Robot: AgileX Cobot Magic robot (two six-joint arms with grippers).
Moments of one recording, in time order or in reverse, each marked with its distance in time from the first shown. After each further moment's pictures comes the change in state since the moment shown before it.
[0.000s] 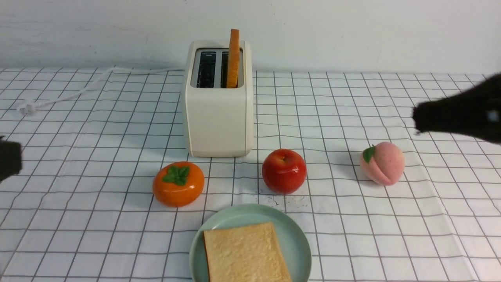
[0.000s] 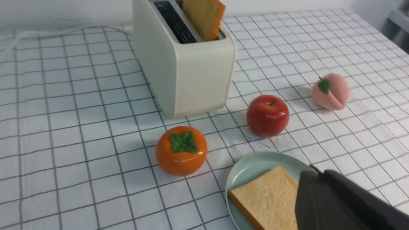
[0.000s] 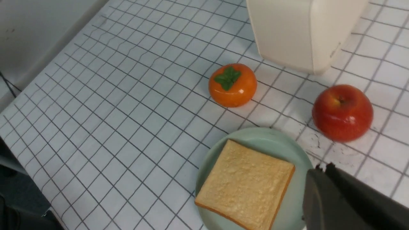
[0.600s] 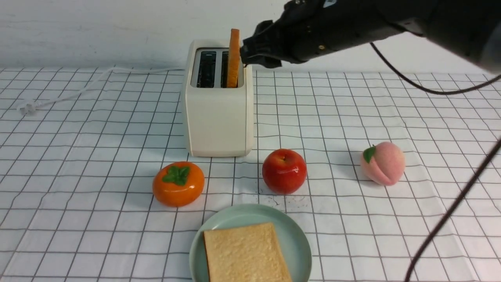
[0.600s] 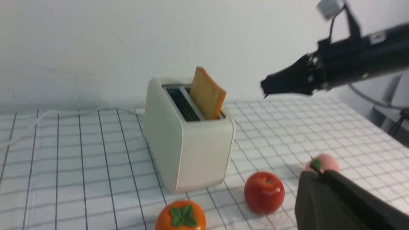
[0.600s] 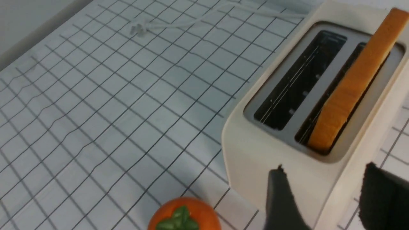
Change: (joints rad) right arm 0.305 0.772 -0.657 -0.301 -0.391 0.220; left arm 0.000 -0.146 0.082 0.008 -0.240 -0.019
